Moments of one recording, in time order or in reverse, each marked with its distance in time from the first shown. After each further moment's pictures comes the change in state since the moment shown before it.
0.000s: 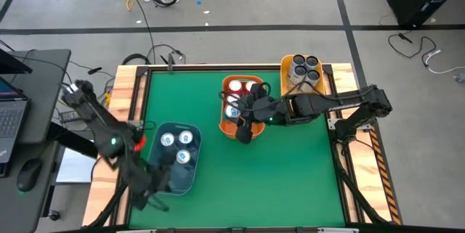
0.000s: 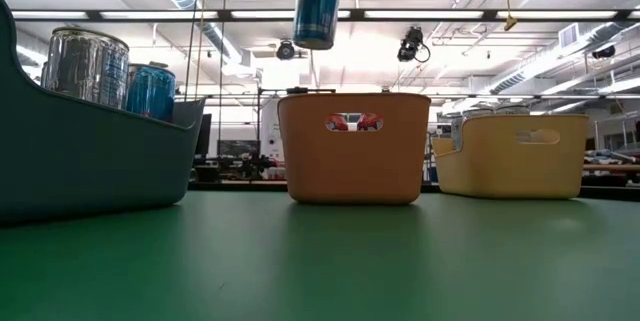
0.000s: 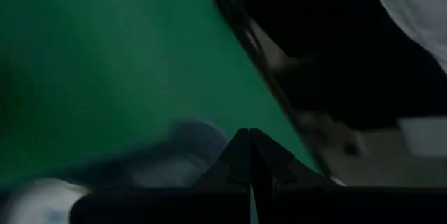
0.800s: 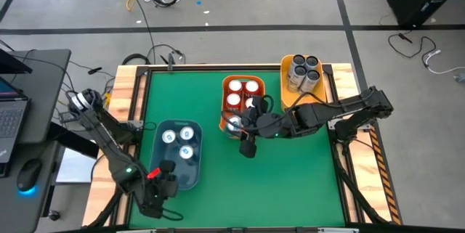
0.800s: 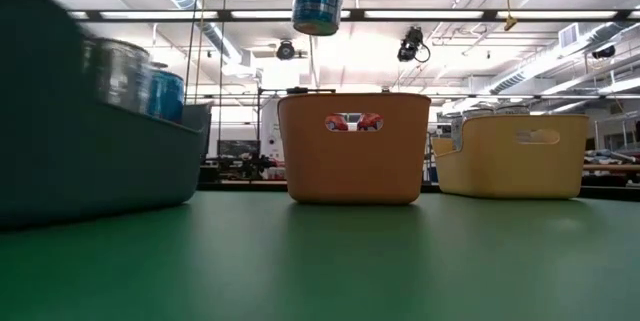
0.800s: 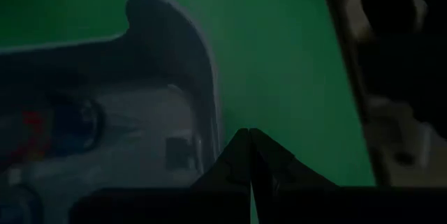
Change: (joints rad) left arm -0.132 0.233 -0.100 0.022 -0.178 -0.390; right arm 0.112 0.000 0.000 -0.017 0.034 0.063
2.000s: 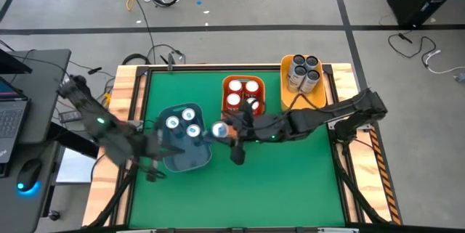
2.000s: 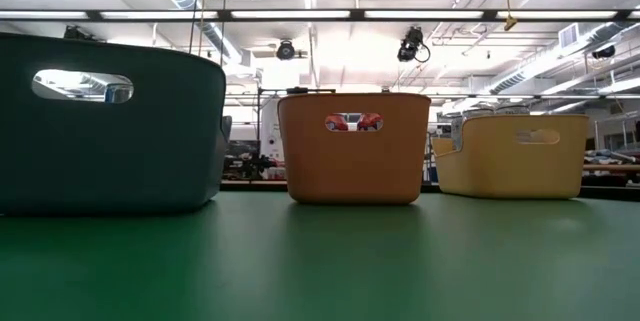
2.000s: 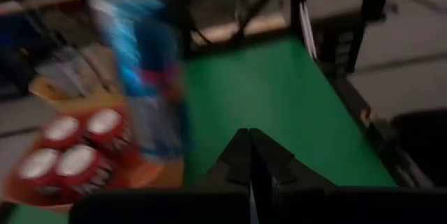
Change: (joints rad) left arm 0.195 -0.422 0.011 0.237 -0.369 0.552; right arm 0.004 0.061 0.000 0.282 -0.061 -0.051
